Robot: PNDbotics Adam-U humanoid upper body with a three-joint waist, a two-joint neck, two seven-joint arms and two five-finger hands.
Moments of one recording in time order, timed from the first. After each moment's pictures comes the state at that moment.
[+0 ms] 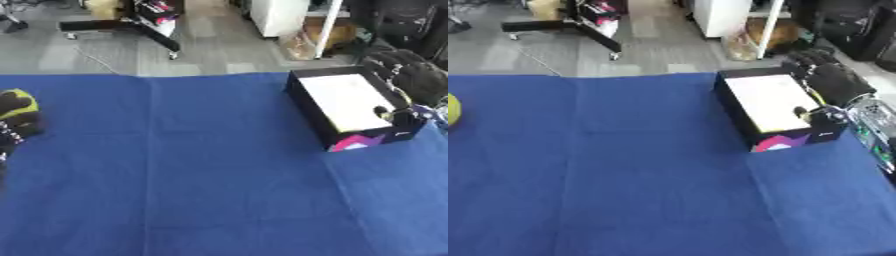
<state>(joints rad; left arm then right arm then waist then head) -0.33 0.26 -0.15 -1.81 0.22 -0.03 -0.01 -0.26 -0.90 -0.01 -1.46 1.08 -0.15 -0.09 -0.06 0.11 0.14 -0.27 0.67</state>
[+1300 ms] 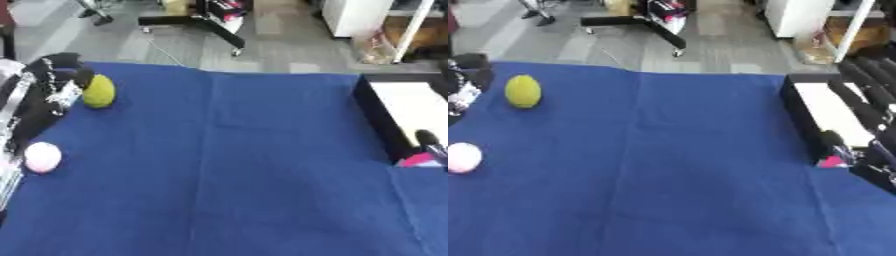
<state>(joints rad) -0.41 0.60 -0.06 -1.70 -0.25 0.24 -0.06 -0.04 -0.61 0.01 -1.98 1.16 -0.26 -0.34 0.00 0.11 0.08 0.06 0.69</state>
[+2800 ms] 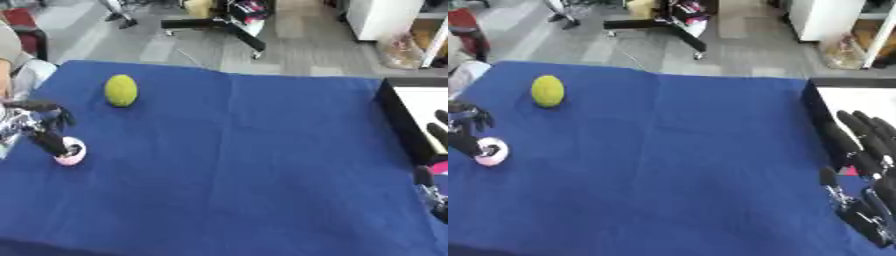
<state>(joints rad) -0.47 0.73 -0.08 -1.36 -0.99 0.25 -0.79 0.00 -0.49 0.07 -1.98 1.14 -0.28 -0.29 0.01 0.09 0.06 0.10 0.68</state>
